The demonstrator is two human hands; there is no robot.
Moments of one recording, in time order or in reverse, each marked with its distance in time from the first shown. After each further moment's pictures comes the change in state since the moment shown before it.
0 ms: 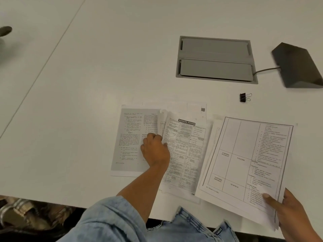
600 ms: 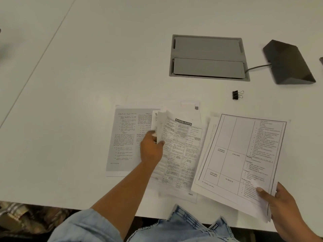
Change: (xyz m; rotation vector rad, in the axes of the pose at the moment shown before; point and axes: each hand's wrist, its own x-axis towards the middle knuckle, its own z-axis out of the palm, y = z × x) left_hand 0.006 0.001 -0.012 -0.475 -0.258 -0.096; right_hand 0.005 0.002 -0.005 0.049 0.028 0.041
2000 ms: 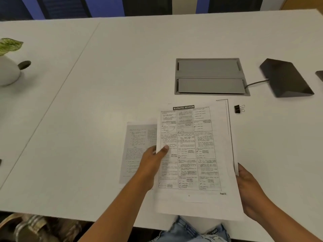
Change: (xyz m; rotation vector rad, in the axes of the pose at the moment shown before) left_hand -0.056 0.057 -0.086 -0.466 -0.311 -0.245; right_hand -0.048 -0.073 0.098 0.227 -0.546 -0.057
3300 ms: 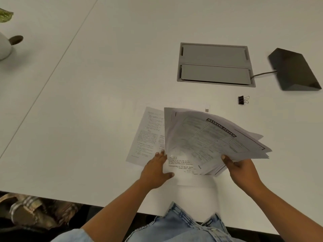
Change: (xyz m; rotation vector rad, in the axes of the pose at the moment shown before) left_hand 0.043 -0.106 -0.011 1.052 -0.209 0.227; right_hand 0.039 0.018 -0.020 -0.701 0.202 -0.362
